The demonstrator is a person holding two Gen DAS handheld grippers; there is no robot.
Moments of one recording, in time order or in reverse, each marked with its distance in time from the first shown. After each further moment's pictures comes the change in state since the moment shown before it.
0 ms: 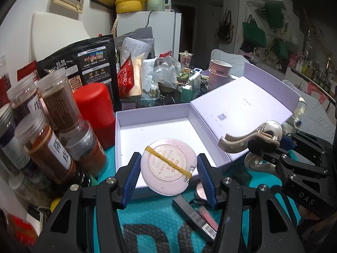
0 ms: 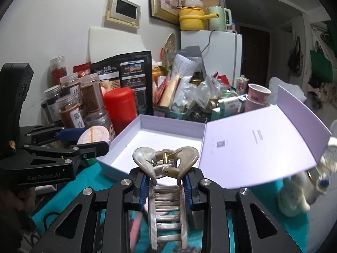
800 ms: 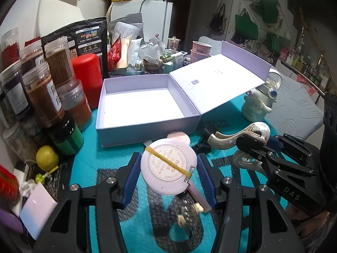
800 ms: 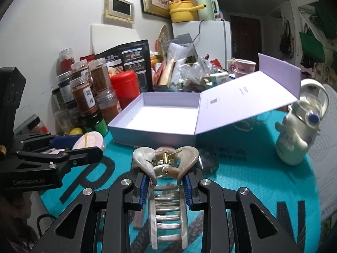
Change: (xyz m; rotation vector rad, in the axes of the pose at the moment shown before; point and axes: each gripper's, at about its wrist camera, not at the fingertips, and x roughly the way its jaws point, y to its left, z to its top) left arm -0.046 -0.039 -0.076 -0.025 0.075 -0.065; right arm -0.058 0.009 -0.078 0.086 0.033 -0.002
